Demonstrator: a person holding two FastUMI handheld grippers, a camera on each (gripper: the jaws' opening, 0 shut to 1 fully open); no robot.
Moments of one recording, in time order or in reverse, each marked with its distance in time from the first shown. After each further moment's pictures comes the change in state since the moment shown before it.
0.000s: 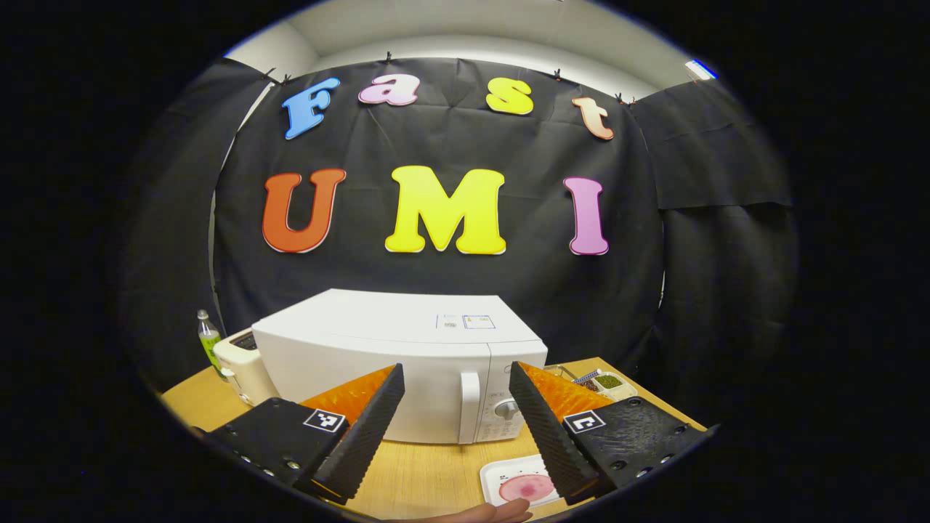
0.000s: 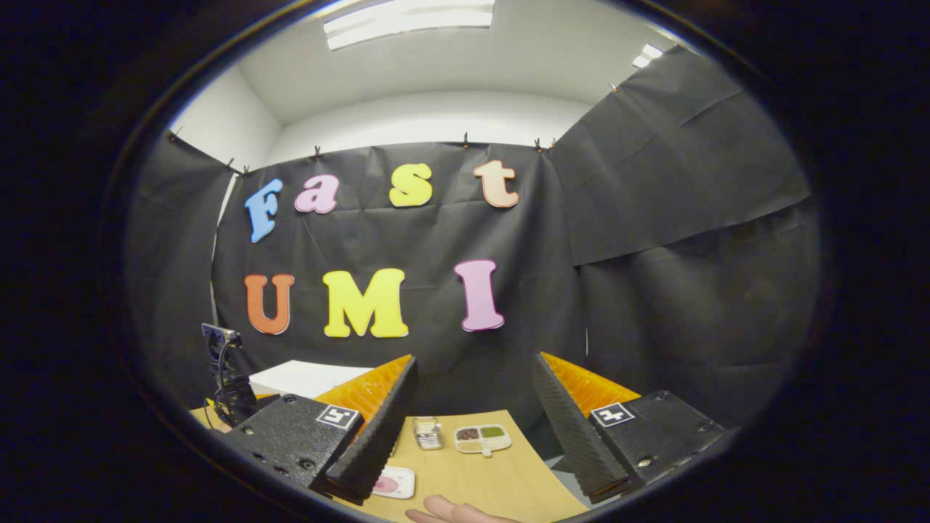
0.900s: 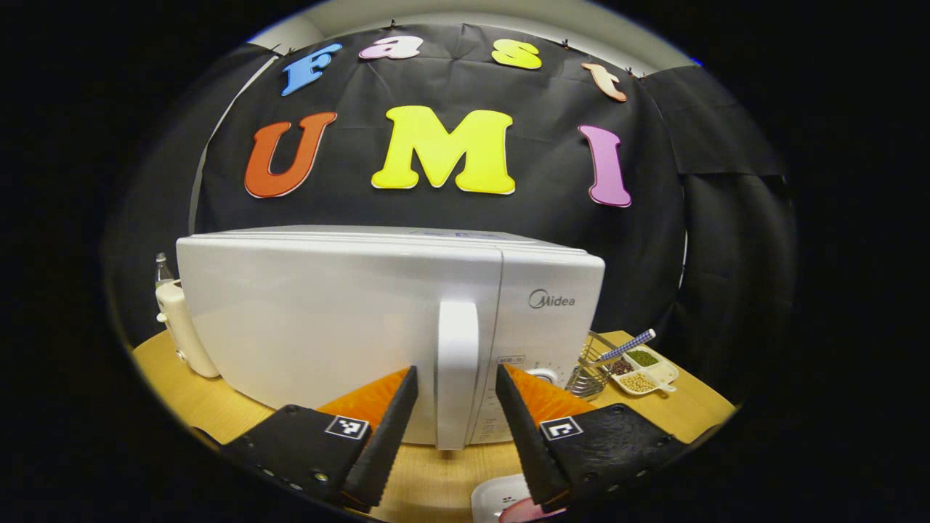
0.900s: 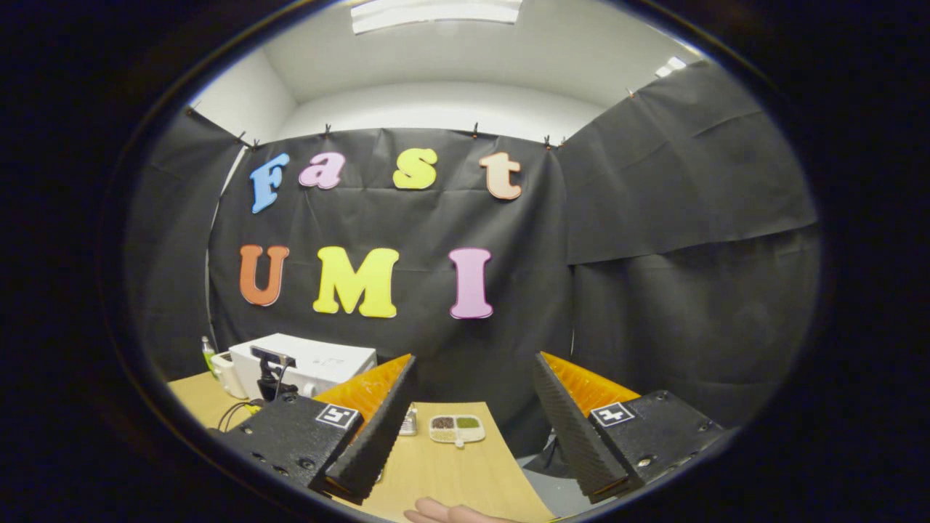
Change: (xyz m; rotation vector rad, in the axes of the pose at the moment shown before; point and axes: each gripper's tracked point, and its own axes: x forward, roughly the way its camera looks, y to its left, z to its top) left arm 0.095 0.004 -0.110 -0.005 0.101 0.069; right arm -0.011 -0.015 -0.009 -0.099 0.020 -0.005
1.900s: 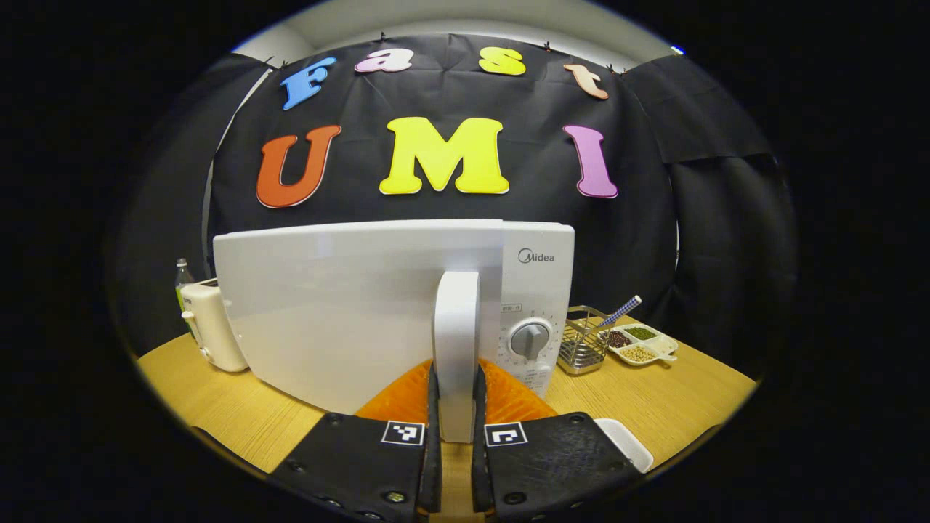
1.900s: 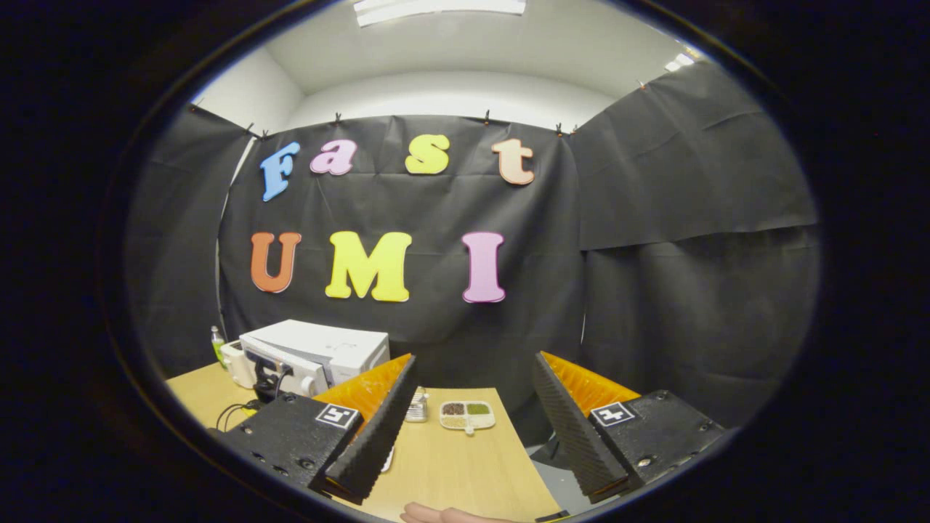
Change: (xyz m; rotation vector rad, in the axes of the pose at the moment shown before) left arm -0.068 0.004 -0.023 0.048 -0.073 -0.038; right arm -0.010 0.026 -0.017 -0.006 0.053 0.051
